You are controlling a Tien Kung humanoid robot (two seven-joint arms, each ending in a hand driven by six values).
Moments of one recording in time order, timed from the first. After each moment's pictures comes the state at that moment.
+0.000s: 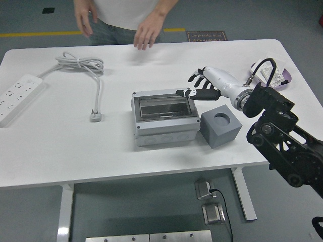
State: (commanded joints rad) left arm 0.04 0.11 -1.94 -0.18 1.87 0.03 0.39; right arm 0.46 -0.28 1.12 1.53 -1.95 0.27 -0.44
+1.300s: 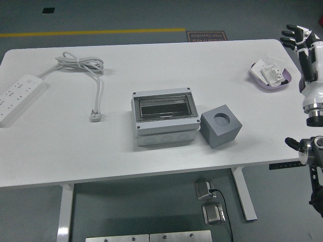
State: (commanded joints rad) left arm 0.03 0.10 -1.96 -0.18 1.87 0.04 0.39; right arm 0.16 -0.17 1.59 1.51 -1.27 -0.14 0.27
